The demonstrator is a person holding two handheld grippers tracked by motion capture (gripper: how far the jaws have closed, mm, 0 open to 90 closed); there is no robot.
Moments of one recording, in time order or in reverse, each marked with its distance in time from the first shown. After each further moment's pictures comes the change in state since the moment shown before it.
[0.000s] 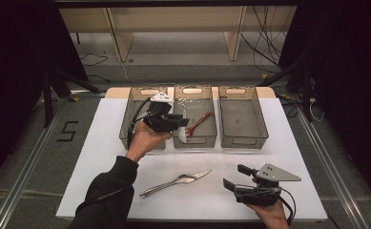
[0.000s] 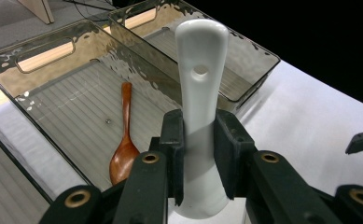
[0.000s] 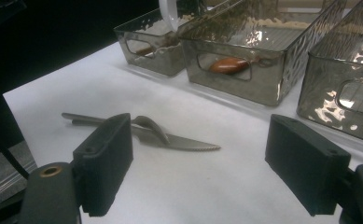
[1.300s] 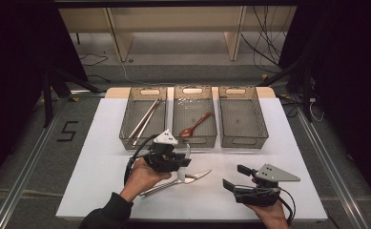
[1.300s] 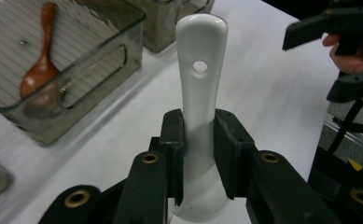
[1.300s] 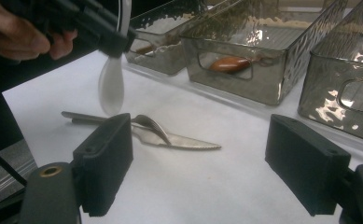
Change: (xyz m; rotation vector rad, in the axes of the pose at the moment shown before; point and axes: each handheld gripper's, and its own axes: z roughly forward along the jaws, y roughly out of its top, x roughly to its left) left arm -0.054 -0.073 -0.010 0.118 -0.089 0.032; right arm 0.001 0.000 0.001 0.003 -0.002 -0.005
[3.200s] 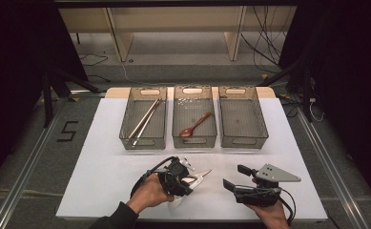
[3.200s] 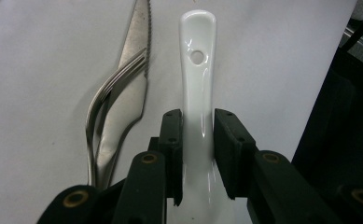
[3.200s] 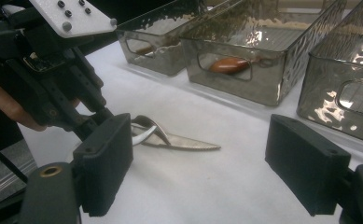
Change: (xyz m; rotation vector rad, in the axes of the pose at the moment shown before) left arm -0.029 -0.039 0.053 0.404 -0.050 0.079; right arm 0.000 0.000 -0.001 -0.002 0.000 -0.002
